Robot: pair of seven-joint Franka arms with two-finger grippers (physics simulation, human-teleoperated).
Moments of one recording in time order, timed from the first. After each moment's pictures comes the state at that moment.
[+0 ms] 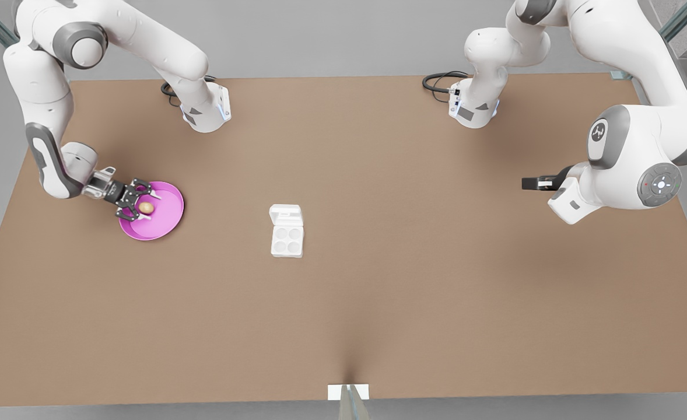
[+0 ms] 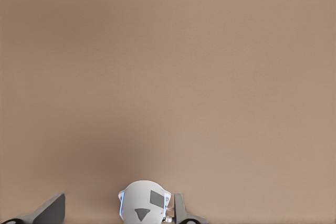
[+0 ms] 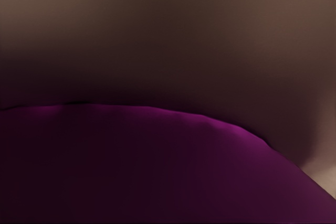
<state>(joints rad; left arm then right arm) -0.06 0.24 0.02 -1.42 -0.04 1.18 -0.07 -0.59 0.48 -0.10 -2.33 0.99 2.02 0.40</state>
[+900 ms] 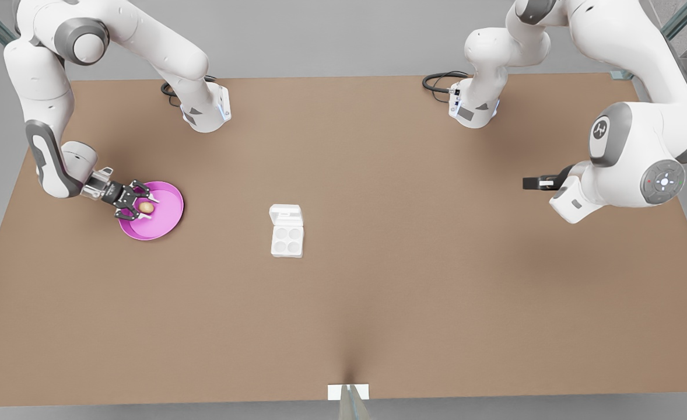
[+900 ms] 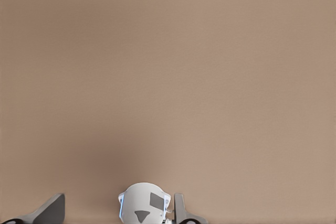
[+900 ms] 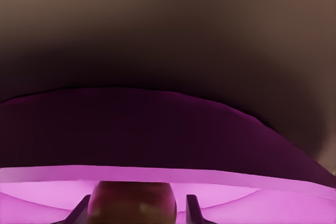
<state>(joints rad) -0.06 0.24 0.02 -1.41 -0.04 1.18 -0.07 -0.58 0.46 -0.10 -2.33 0.98 2.08 0.39</state>
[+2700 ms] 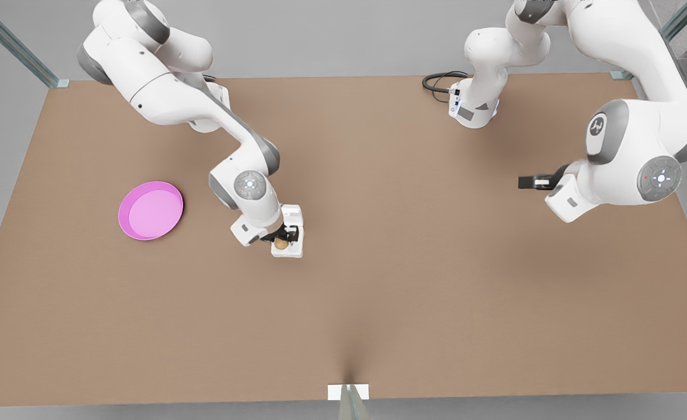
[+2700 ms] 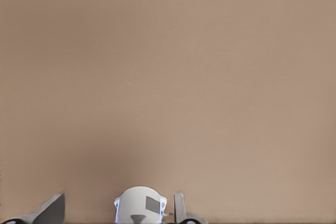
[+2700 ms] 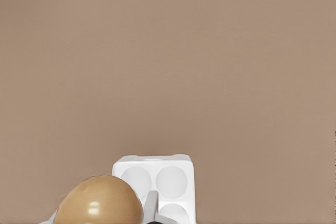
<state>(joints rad) -0.06 0.24 0.00 -1.40 -0.06 1.19 -0.07 -0.11 0.54 0.73 -1.80 -0.48 2.23 0.90</state>
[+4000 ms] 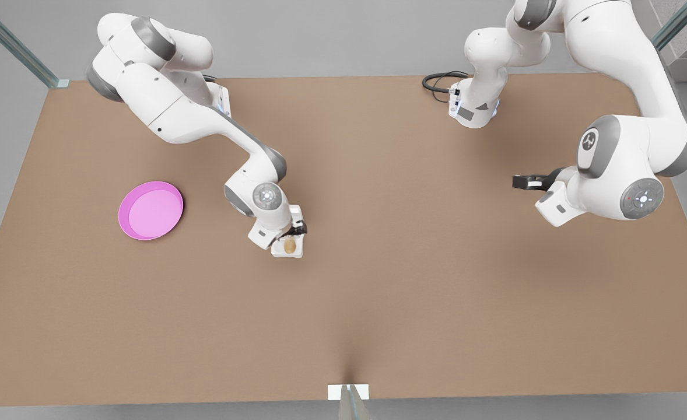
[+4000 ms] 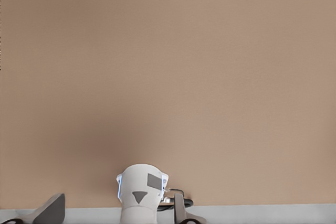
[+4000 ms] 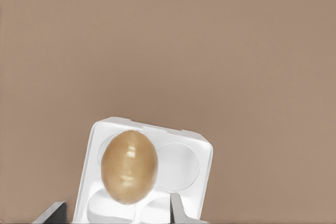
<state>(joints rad) -0.06 0.28 -0.01 -1.39 -0.06 1.11 -0.07 -0.05 0.64 0.69 -1.86 -0.53 2.28 0.75</state>
